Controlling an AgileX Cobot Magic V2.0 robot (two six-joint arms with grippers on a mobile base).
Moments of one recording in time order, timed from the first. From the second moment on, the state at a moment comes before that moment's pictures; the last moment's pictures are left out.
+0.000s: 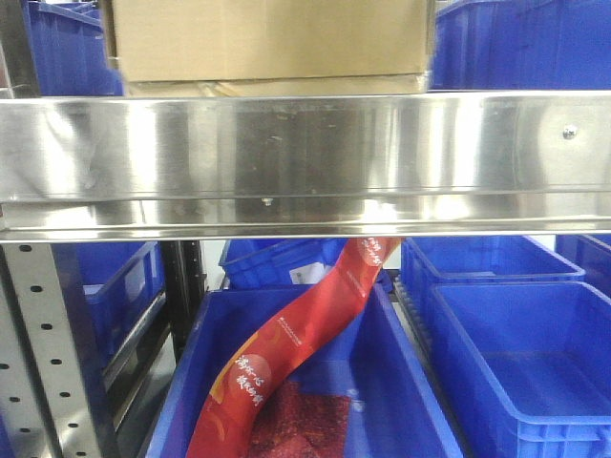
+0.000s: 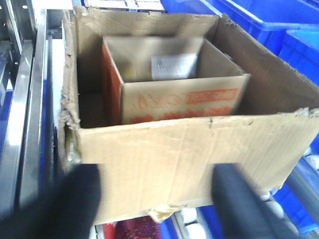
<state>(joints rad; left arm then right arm) -0.28 1.52 -1.82 -0.02 0.84 -0.16 0.42 1.37 -1.52 -0.60 0.67 0.76</state>
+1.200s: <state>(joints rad) -0.50 0.89 -0.76 0.38 0.07 -0.54 0.33 0.78 -0.69 -0.68 0.00 0.76</state>
